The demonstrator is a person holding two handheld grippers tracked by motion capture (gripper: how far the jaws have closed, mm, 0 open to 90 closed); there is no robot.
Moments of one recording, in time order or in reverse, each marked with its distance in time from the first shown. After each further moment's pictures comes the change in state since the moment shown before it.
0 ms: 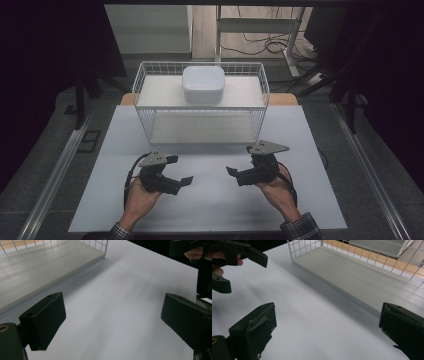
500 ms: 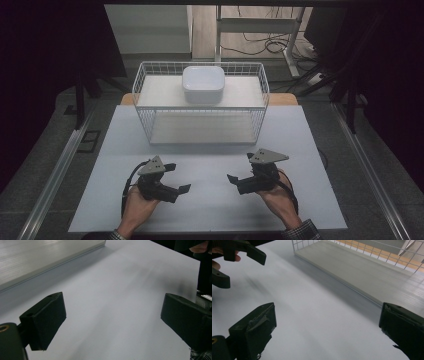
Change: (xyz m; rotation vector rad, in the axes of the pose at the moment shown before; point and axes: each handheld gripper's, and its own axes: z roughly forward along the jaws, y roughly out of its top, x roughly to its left) left arm -0.005 -0.022 -0.004 0.032 0.004 -0.025; right arm 0.009 -0.018 -0.002 0.012 -0.005 -0.034
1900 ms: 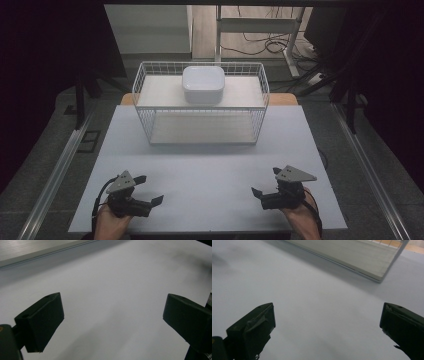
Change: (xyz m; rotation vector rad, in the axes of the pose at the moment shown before) left arm 0.007 -0.052 -0.062 0.005 0.151 -0.070; right arm -0.014 -0.057 -0.051 0.029 -0.126 0.060
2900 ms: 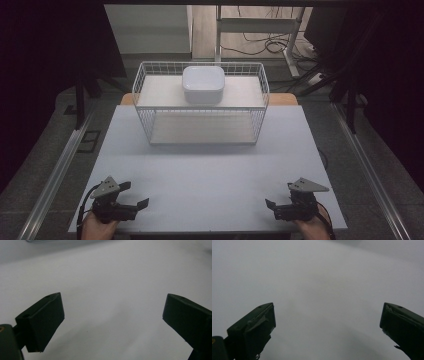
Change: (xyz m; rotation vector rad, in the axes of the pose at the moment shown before) left arm 0.020 -0.027 -0.021 0.018 0.058 -0.101; right arm -0.014 -0.045 -0.017 0.131 -0.055 0.128
